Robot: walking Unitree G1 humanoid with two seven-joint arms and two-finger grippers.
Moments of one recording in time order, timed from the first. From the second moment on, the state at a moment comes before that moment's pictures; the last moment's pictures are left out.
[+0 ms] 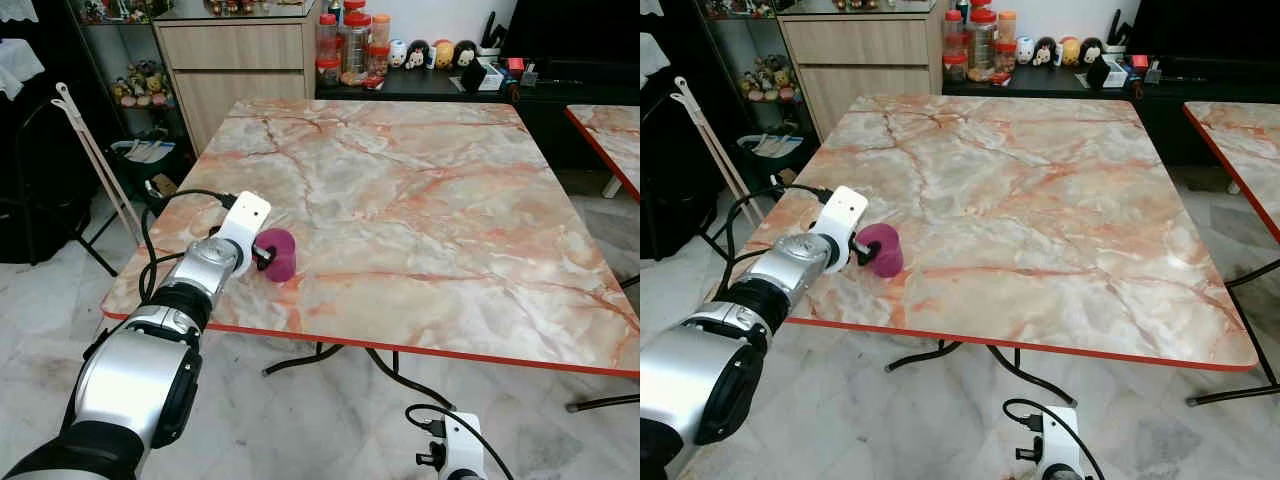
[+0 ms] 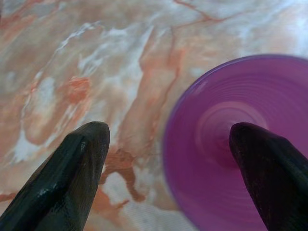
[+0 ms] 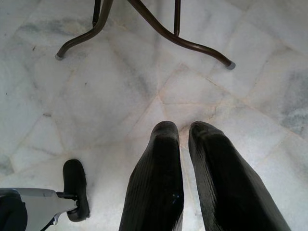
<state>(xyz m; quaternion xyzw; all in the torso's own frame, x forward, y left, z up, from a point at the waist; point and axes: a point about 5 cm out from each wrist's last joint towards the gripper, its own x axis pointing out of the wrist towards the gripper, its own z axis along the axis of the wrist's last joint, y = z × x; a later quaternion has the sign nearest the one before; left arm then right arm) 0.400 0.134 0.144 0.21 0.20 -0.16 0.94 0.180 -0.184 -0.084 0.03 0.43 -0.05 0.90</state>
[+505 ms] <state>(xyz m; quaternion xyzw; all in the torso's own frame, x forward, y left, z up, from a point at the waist) 0.399 0.134 0.142 0.21 0.20 -0.16 0.94 0.180 -0.185 -0.084 0.03 0.43 -0.05 0.90</state>
